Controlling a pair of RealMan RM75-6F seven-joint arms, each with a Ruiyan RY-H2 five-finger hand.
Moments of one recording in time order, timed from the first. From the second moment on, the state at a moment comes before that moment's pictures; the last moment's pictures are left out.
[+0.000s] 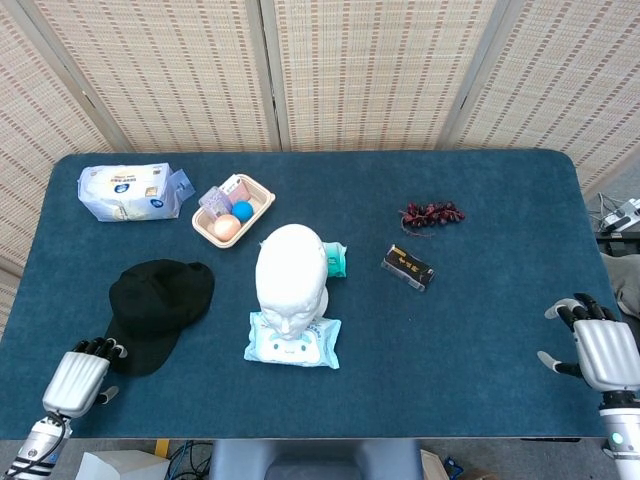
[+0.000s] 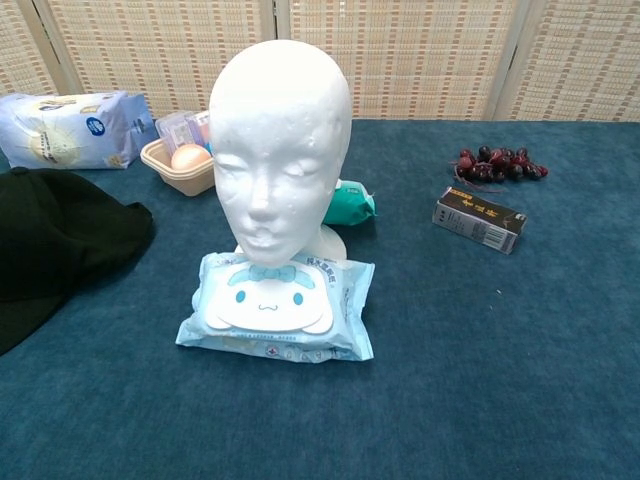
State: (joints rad) left arm -0.16 -1.43 0.08 -1.11 1.63 1.42 0.15; right arm 0.10 -1.04 0.06 -1.72 -1.38 1.39 -0.19
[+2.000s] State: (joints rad) left arm -0.19 -1.67 0.01 -0.76 1.63 1.57 -0.22; right arm 0.09 -1.03 0.06 -1.73 -1.38 1.39 -0.19
